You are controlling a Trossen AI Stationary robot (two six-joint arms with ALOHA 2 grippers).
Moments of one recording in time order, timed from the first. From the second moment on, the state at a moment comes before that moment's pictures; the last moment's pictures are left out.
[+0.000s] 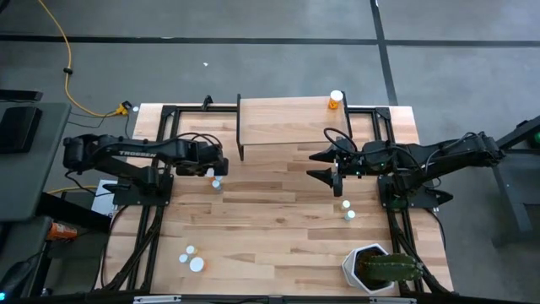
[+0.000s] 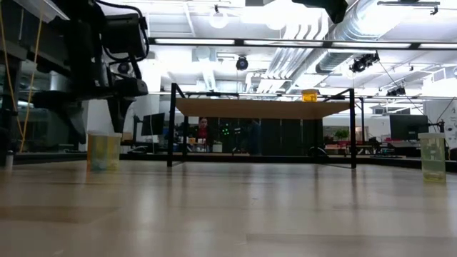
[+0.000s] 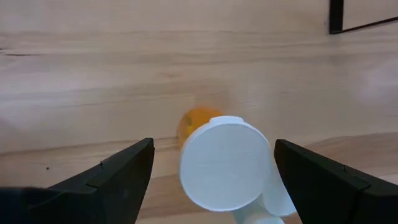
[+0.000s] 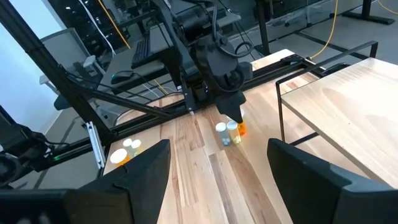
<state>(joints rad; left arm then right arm) 0.32 1.23 0.67 -0.80 -0.13 -1.33 0.16 0.98 0.87 -0.12 0.24 0.38</state>
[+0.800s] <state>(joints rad) 0.32 1.25 0.67 -0.79 -0.13 -1.32 0.16 0.98 0.87 -0.12 0.24 0.39</state>
